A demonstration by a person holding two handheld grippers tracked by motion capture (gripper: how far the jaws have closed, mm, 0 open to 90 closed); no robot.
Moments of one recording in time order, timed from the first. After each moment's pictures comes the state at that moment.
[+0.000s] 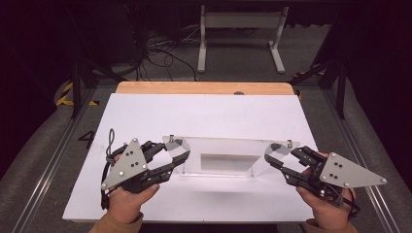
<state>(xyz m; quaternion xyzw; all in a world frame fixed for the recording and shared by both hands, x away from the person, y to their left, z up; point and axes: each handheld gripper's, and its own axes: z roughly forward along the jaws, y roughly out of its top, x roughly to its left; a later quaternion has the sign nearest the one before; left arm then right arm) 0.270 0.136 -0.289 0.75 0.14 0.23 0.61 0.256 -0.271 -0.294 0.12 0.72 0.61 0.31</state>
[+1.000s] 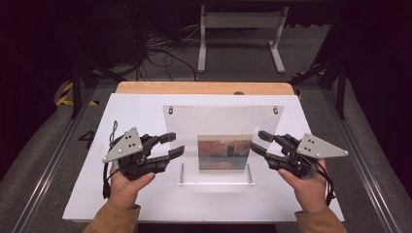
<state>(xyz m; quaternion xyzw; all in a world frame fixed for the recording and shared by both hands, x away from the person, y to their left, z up) 0.322 0.152 -0.331 0.74 0.20 0.15 0.62 0.317 -0.261 -0.337 0.21 0.71 0.63 0.24</state>
